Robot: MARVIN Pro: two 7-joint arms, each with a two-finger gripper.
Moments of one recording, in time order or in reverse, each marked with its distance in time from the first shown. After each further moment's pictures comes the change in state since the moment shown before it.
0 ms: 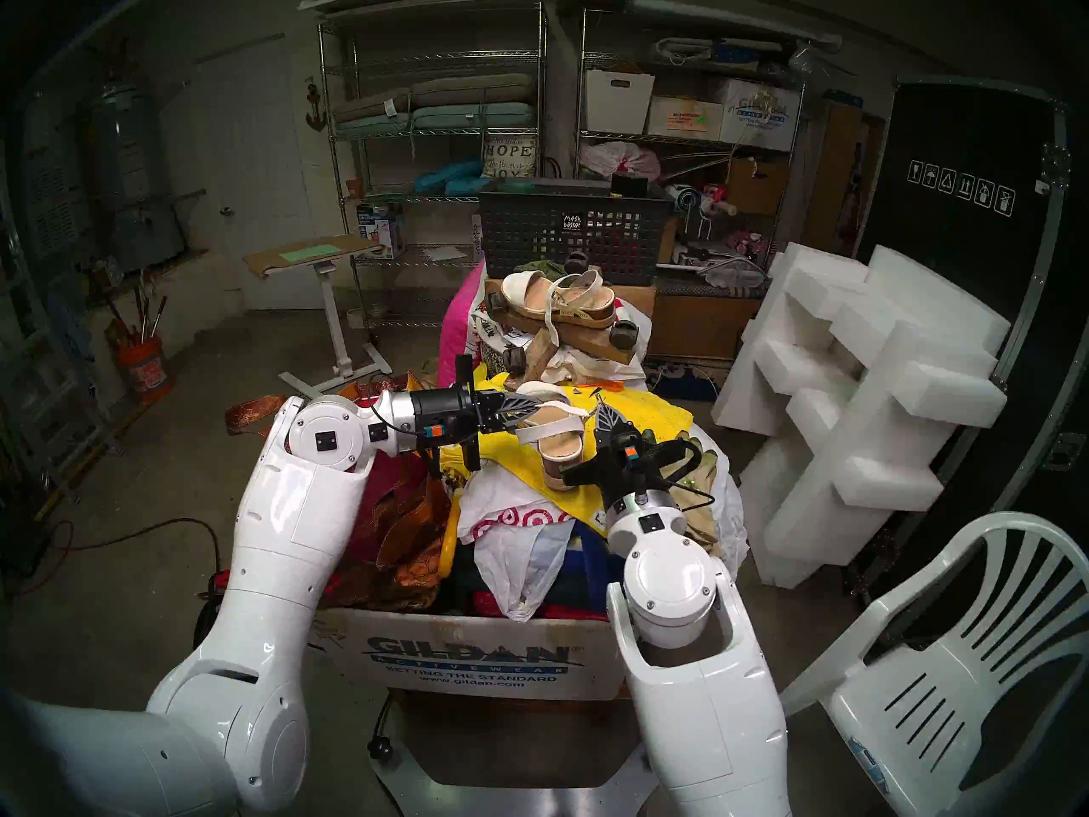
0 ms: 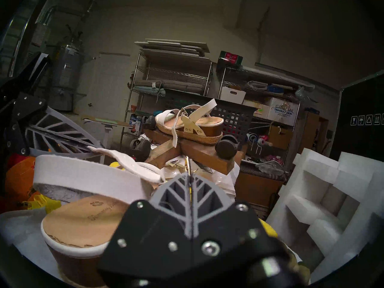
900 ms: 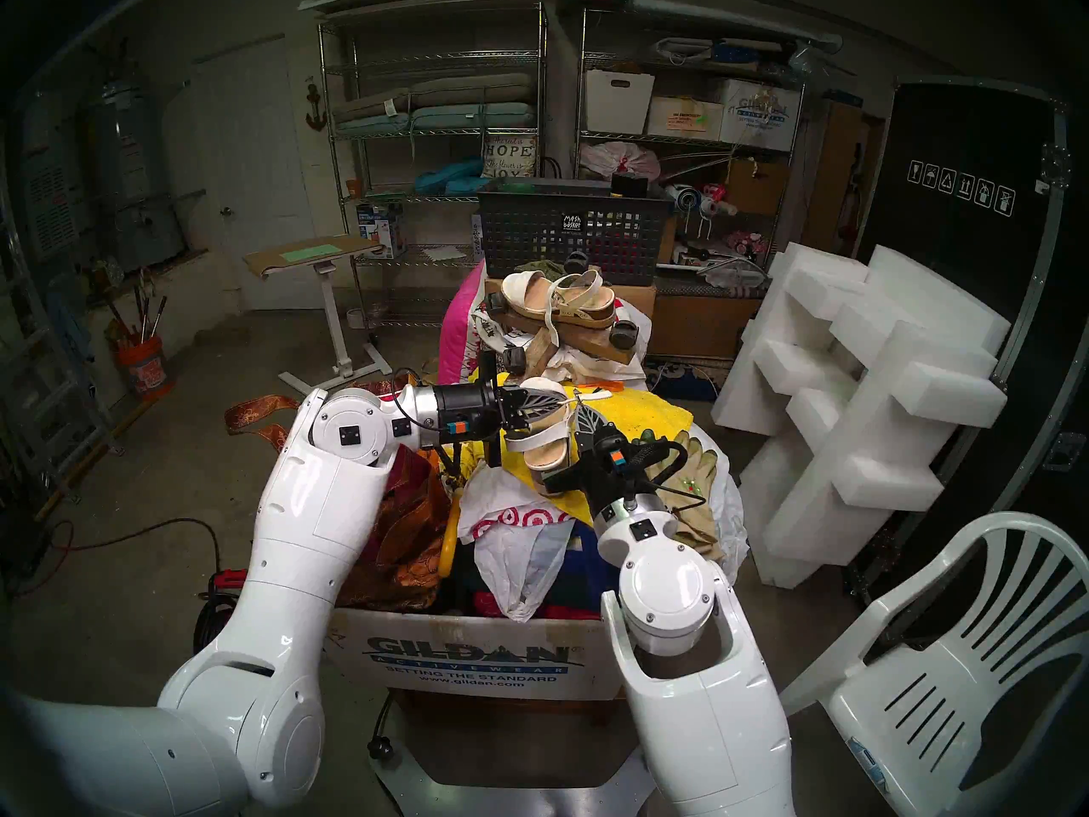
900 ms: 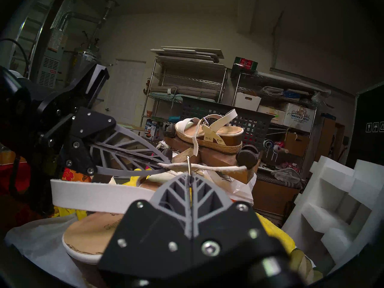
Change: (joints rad) left arm -0.039 -0.043 0.041 0.037 0.041 -0.020 0.020; right arm -0.025 0.027 -0.035 -0.045 0.012 -0.006 0.034
